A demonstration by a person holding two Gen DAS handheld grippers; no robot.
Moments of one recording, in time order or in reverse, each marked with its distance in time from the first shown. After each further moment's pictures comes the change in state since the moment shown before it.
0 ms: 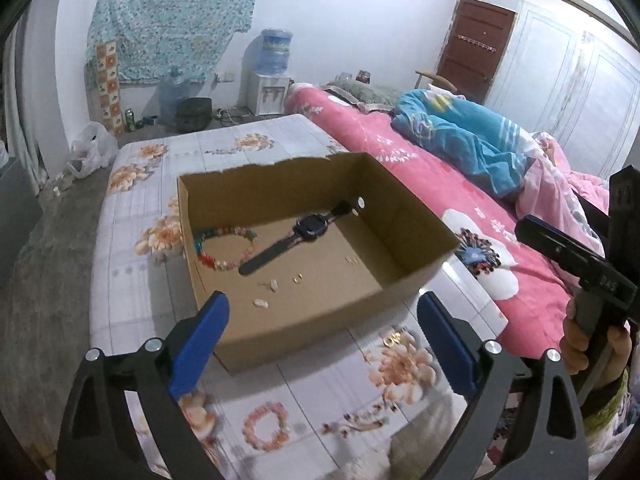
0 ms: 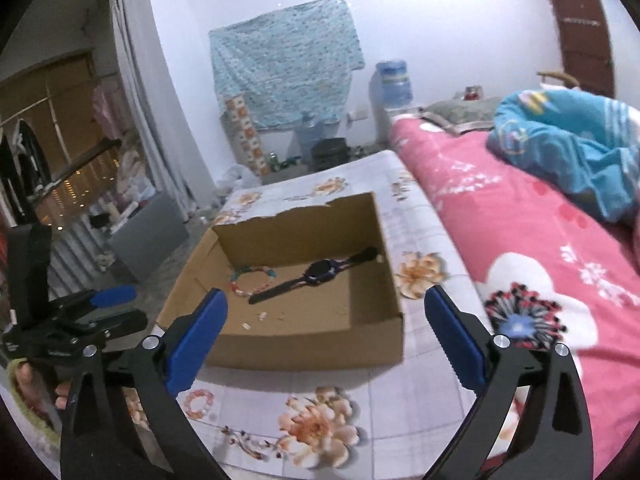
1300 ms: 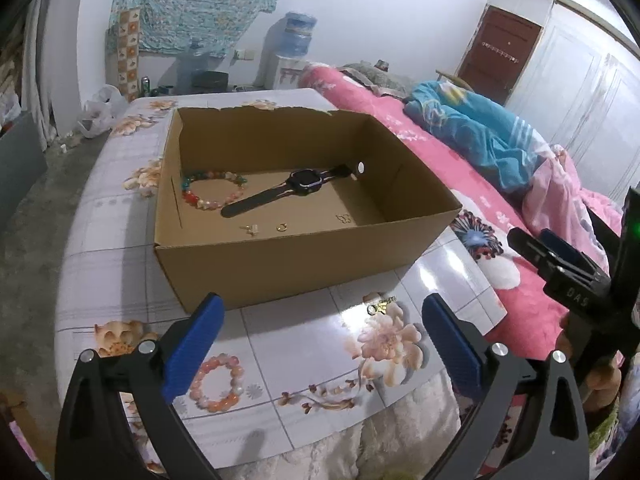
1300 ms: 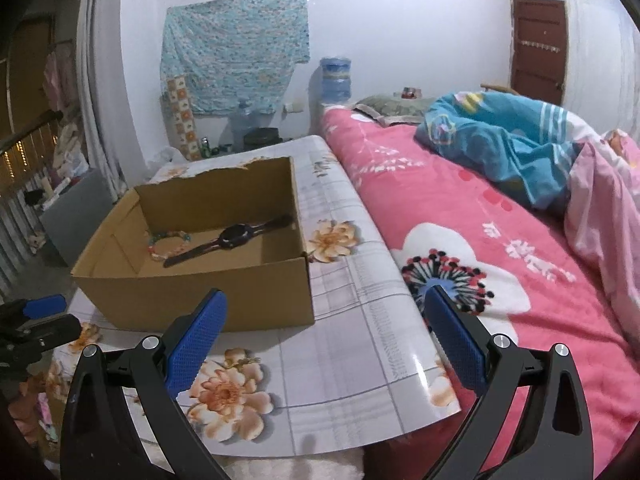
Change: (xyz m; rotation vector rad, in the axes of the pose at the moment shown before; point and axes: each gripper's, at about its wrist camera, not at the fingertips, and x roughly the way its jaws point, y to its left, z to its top) left arm 0.028 -0.021 -0.053 -0.121 0.022 0.012; right arm 0.003 -0.013 -0.052 -0.070 0.000 -0.279
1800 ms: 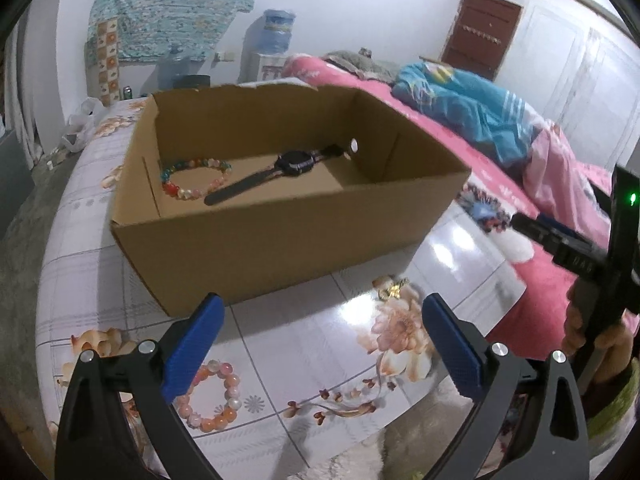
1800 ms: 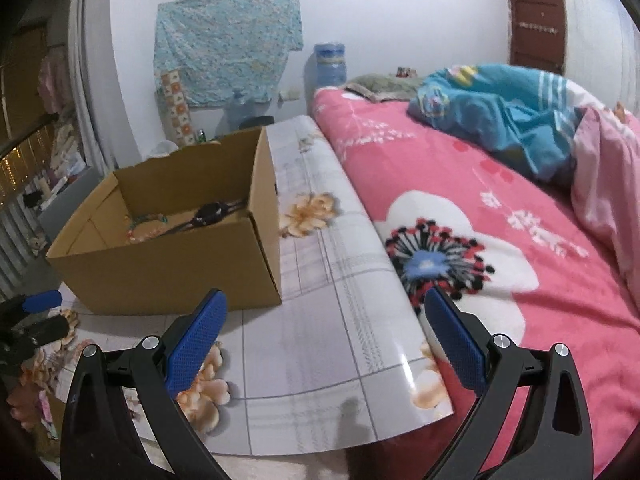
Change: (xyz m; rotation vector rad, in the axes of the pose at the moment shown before) left arm 0.039 -0.001 -0.021 0.106 0.021 -0.018; right arm 0.033 -0.043 -0.025 0.050 0.060 0.060
